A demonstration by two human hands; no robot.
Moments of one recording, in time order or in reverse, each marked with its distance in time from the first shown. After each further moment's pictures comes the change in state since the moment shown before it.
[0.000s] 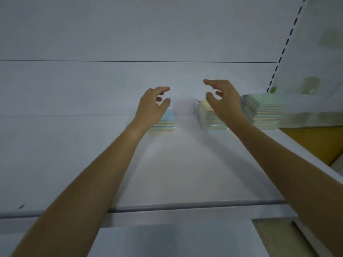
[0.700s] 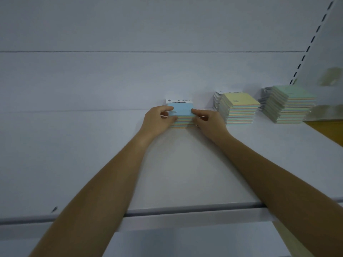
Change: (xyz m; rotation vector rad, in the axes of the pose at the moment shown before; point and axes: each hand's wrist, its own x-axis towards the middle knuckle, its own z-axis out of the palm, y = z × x) left_hand -0.018 -0.071 -0.020 -0.067 -0.178 -0.215; right_hand -0.042 0.000 0.102 0.091 -0.251 0.384
